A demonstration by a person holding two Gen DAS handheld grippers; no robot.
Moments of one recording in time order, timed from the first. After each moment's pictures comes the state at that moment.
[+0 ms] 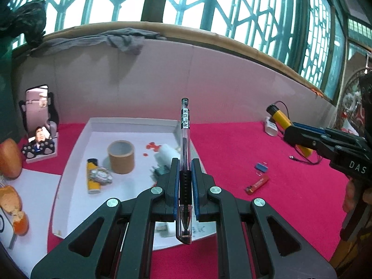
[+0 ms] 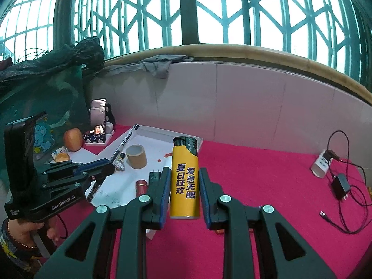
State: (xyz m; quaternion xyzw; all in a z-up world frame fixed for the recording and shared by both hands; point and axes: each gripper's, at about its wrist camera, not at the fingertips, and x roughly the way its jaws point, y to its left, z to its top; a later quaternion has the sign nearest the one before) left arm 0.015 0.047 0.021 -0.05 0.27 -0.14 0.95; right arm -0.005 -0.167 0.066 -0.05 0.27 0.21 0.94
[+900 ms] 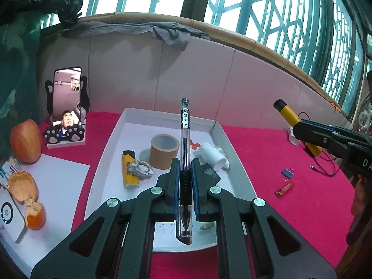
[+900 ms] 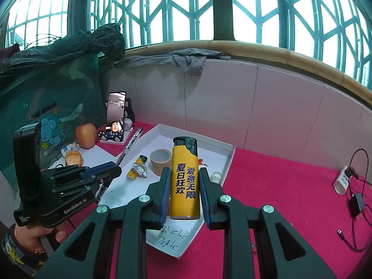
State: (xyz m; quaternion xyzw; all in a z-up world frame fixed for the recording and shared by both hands) left arm 0.023 0.105 0.002 -0.09 0.27 -0.09 0.95; right arm 0.014 -0.104 0.064 -0.08 0.28 0.26 0.92
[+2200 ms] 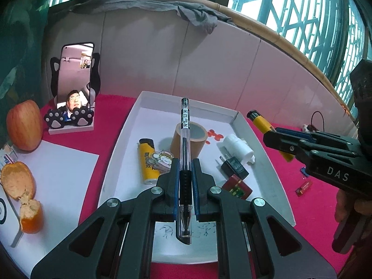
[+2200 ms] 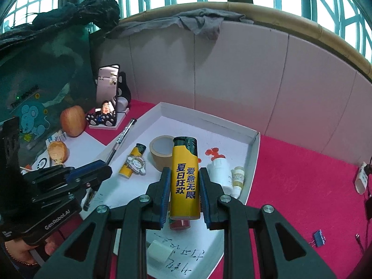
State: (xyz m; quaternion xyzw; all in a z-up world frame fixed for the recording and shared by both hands) left arm 0.055 0.137 -0.033 -0.10 0.31 -0.07 0.94; right arm 0.071 -0.054 0.016 -0.09 0.35 0.25 0.90
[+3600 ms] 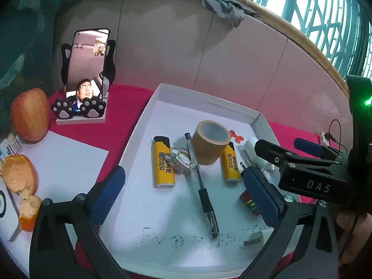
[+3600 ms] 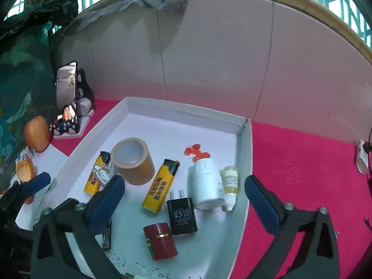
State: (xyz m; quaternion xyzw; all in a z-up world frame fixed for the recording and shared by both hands) left arm 0.075 0.143 -0.039 -0.12 0.33 -0.01 0.94; right arm 0.115 -0.050 -0.016 -0.06 0.37 0.17 0.91
